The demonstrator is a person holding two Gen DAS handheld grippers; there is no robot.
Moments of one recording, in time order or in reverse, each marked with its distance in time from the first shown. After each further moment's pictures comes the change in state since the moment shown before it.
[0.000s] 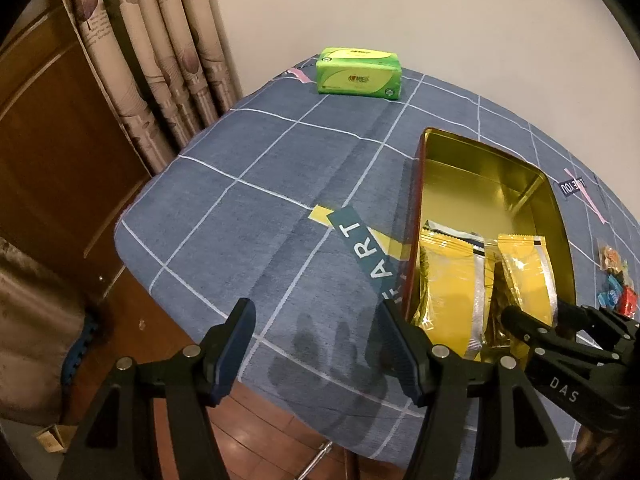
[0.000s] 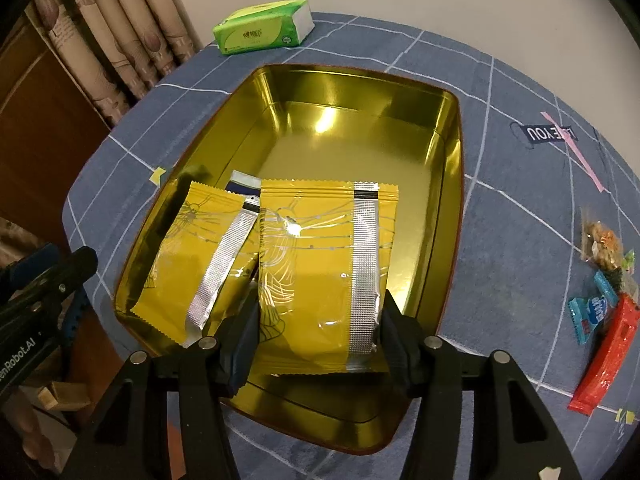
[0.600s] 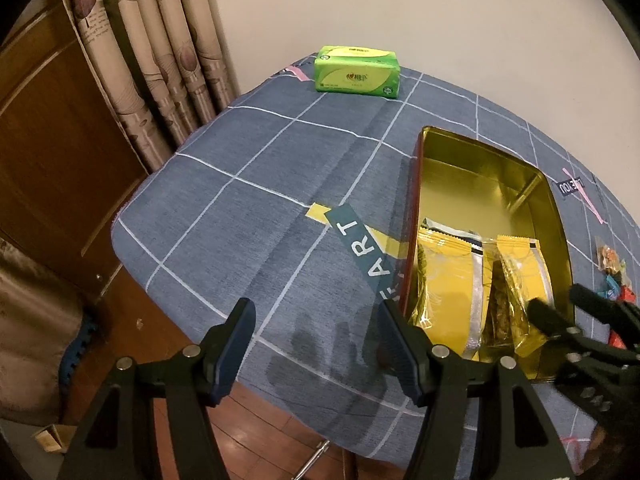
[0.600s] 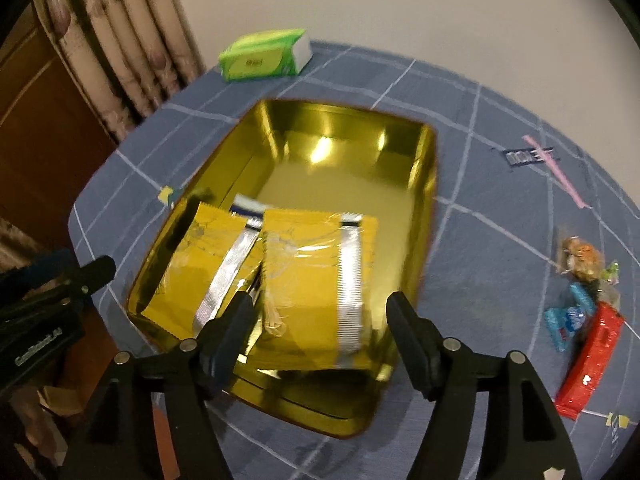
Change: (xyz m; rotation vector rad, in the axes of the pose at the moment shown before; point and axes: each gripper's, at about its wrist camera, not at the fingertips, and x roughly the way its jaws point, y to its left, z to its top) left arm 0.002 0.000 -0.001 -0.008 0.003 -0.011; right arm -0.033 -0.009 -0.005 -0.003 -0.109 -0.022
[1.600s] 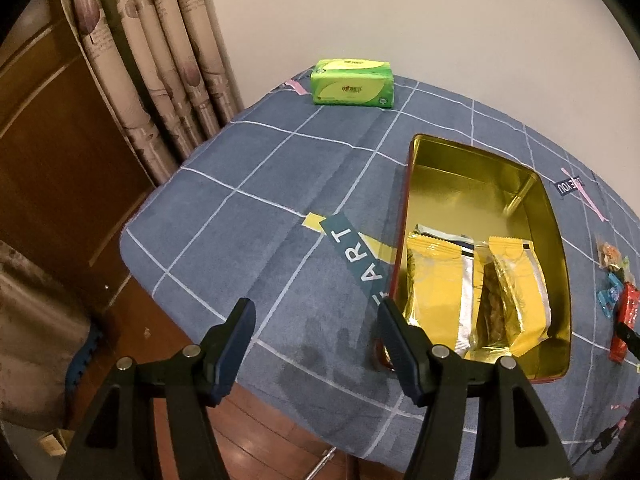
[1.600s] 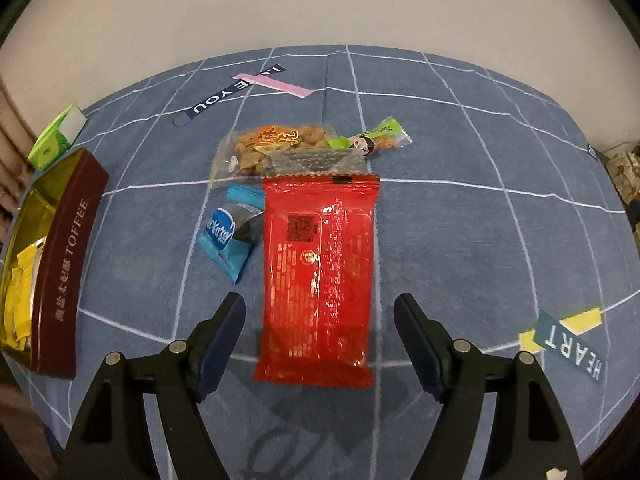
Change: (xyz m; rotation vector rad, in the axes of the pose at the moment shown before) left arm -0.015 -0.015 -0.004 0.025 -0.055 0.043; right arm -0.030 -0.235 -0.091 0.434 -0.011 -0.285
